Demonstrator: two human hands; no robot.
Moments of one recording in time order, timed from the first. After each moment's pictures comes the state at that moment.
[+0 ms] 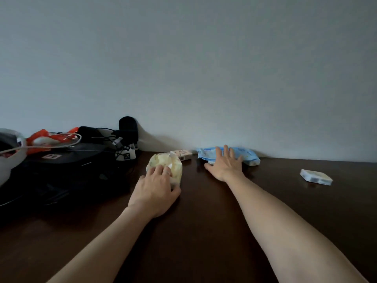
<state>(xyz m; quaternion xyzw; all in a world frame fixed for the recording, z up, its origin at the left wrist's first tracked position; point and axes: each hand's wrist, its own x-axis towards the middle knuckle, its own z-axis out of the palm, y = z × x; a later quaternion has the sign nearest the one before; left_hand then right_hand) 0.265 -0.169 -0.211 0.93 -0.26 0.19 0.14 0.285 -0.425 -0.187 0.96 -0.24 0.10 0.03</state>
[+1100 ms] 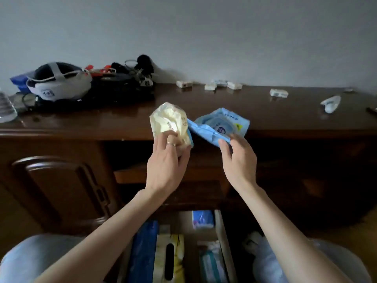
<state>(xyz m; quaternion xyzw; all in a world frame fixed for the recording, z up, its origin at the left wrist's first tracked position) -0.088 -0.047 -0.270 0.83 -0.29 0.31 0.36 -0.151 -0.240 -0.268 0.85 -0.08 0.47 -0.21</state>
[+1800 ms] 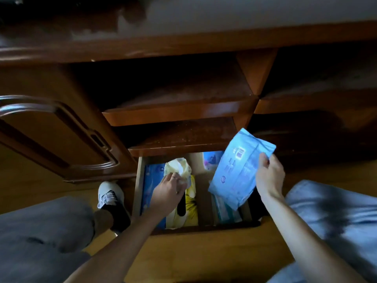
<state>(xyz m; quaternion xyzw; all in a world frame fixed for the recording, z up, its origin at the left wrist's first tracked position) -0.129 0.012 -0.567 0.93 -0.26 -0.05 0.25 -0.225 -0.267 -0.496 0.79 -0.42 0.21 -0.40</state>
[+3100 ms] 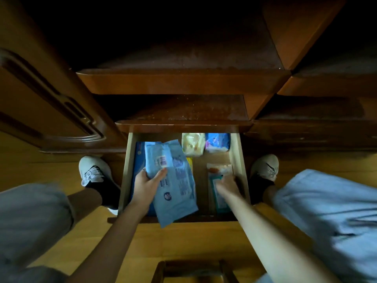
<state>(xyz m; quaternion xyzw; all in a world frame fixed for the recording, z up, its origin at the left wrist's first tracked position) -0.128 0.039 -0.590 0.71 0.17 -0.22 0.64 -0.190 -0.201 -0.646 0.76 -0.50 -0.23 -0.36</state>
